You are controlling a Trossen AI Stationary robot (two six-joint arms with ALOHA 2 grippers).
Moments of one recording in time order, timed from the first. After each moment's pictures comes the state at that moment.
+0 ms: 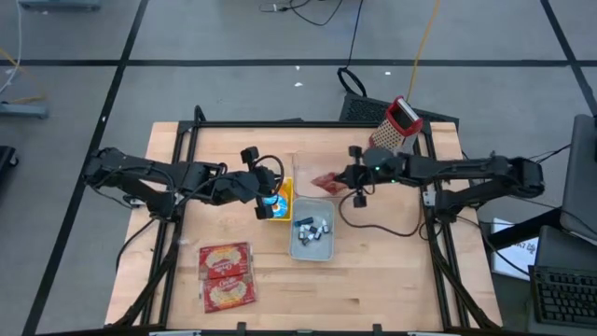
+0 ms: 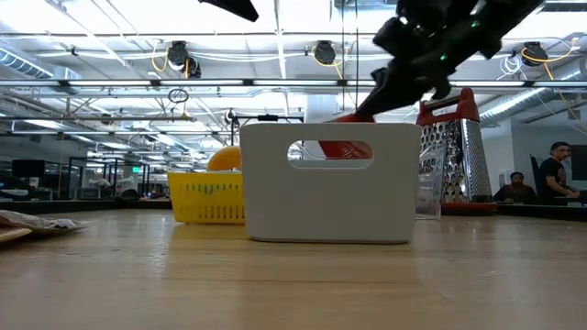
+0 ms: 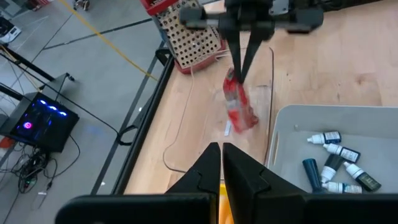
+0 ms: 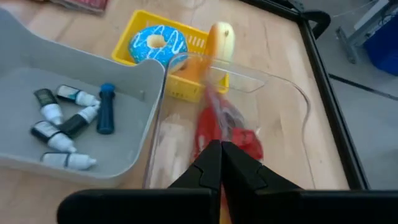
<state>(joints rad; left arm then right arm) -0.18 1.38 1.32 -0.60 -0.57 0.04 -0.21 1.21 0.72 -0.07 -0.08 -0.41</state>
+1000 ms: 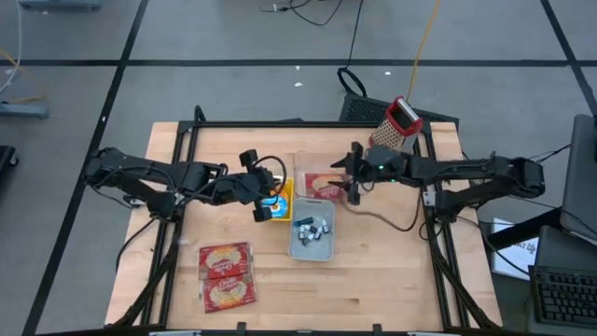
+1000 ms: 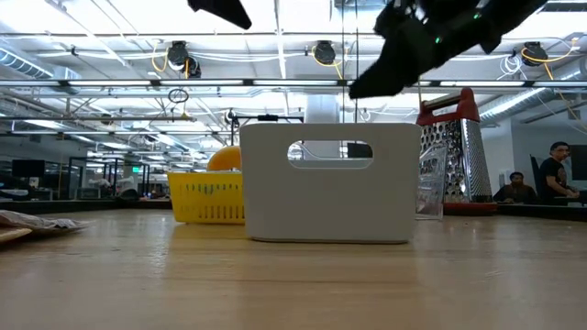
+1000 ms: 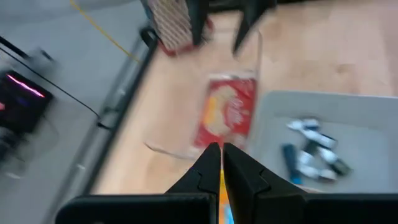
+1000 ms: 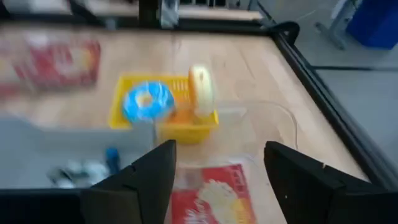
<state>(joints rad) -0.18 1.38 1.32 -0.67 -0.51 -0.06 -0.21 1.18 0.71 0.06 -0.06 -0.12</state>
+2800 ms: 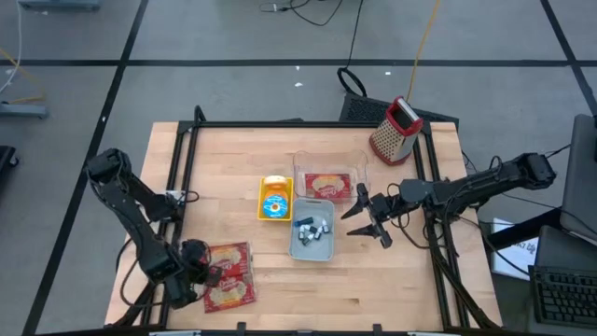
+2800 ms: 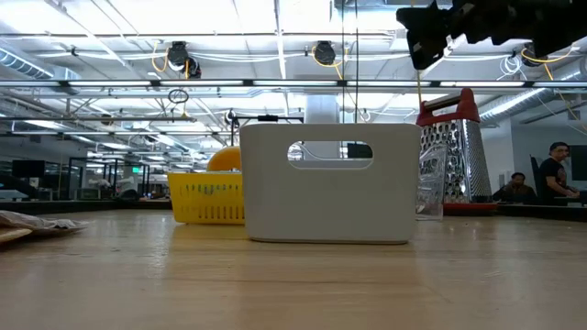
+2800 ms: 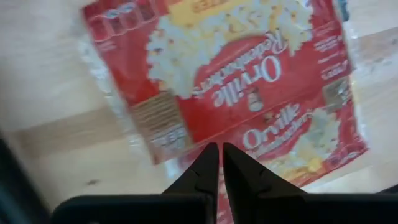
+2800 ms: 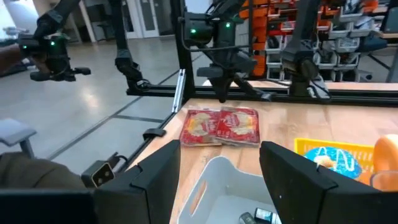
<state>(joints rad) -1.02 1.41 0.84 -0.81 -0.16 -2.36 0.16 1.00 0.44 0.50 -0.21 0.10</state>
